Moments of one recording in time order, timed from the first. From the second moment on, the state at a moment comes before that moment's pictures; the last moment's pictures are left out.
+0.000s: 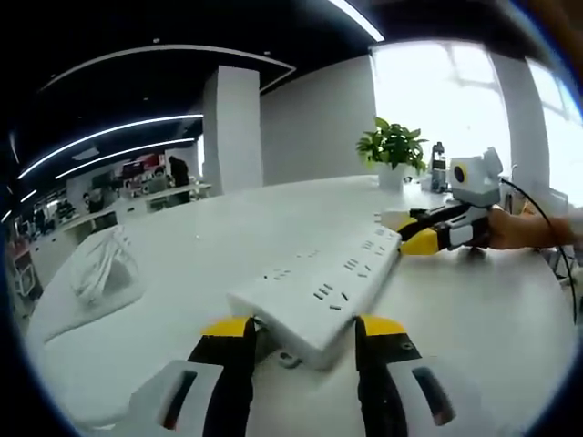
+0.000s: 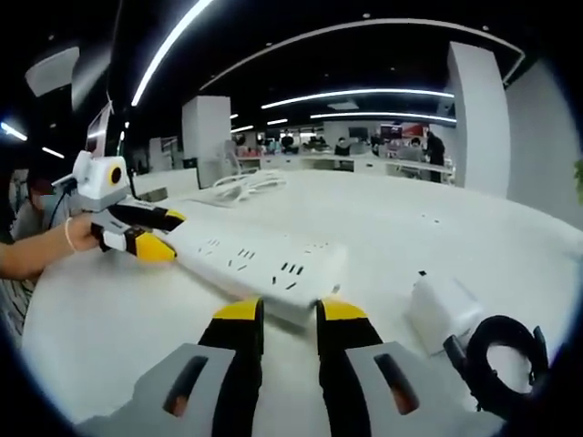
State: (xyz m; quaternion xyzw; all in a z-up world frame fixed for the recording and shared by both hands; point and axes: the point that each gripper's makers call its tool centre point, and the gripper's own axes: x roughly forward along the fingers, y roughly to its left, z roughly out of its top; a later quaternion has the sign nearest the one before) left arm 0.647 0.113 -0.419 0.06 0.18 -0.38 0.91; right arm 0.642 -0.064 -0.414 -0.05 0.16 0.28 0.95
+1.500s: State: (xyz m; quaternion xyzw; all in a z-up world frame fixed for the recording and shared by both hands) left arm 0.649 0.097 -0.419 0.07 0.18 -0.40 0.90; right arm 0.634 -0.081 -0.415 -0.05 0.16 0.26 0.95
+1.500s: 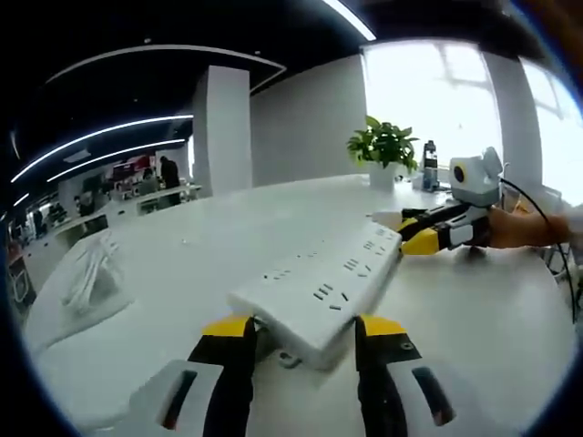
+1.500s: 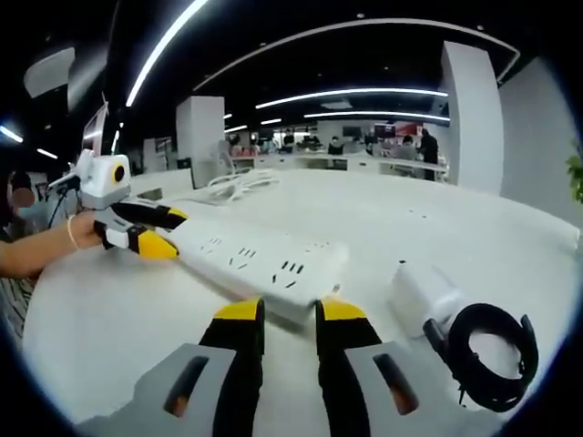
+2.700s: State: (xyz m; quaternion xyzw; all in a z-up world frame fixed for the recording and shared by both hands) left arm 0.650 0.084 -0.419 0.07 0.18 -0.42 0.89; right arm 0.629 -0.094 -0.416 -0.05 0.16 0.24 0.96
